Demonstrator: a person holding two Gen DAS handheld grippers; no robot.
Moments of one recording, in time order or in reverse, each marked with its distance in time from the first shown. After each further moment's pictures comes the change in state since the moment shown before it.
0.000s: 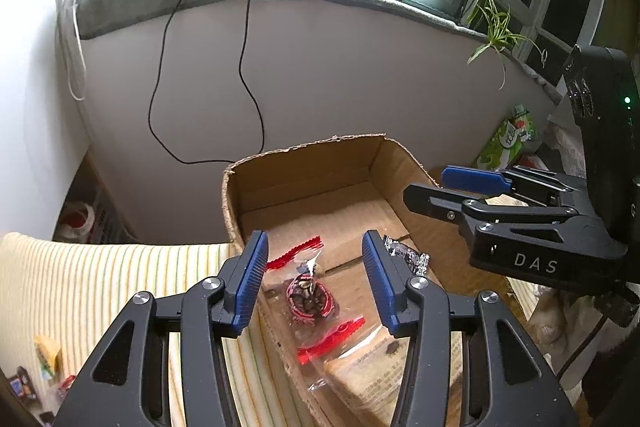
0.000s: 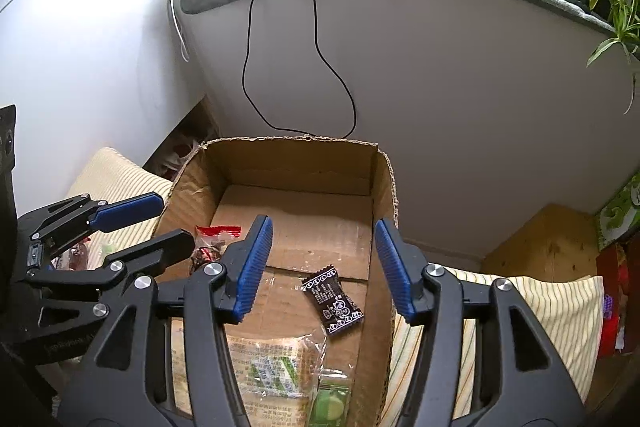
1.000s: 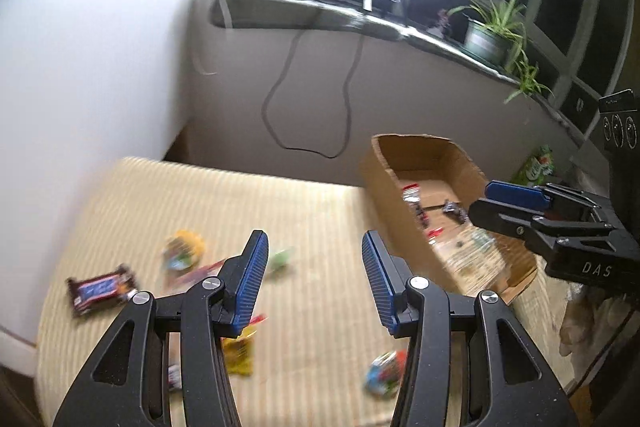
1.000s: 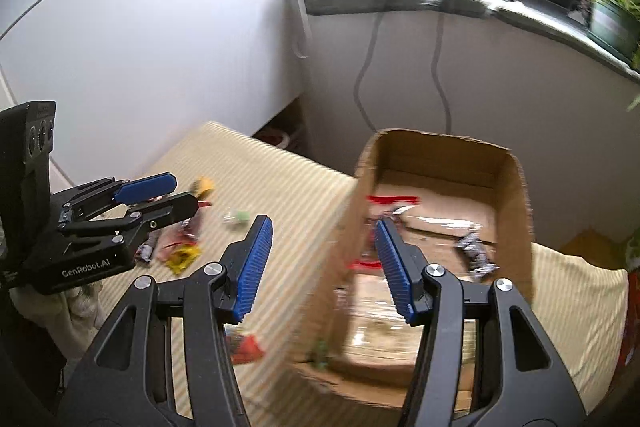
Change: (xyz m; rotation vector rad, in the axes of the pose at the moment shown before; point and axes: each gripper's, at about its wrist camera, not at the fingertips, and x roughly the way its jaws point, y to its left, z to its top) left arm -0.135 0.091 -0.083 -0.167 -0.098 0.141; right arm -0.068 0.133 -0.040 -0.156 -0.048 0.173
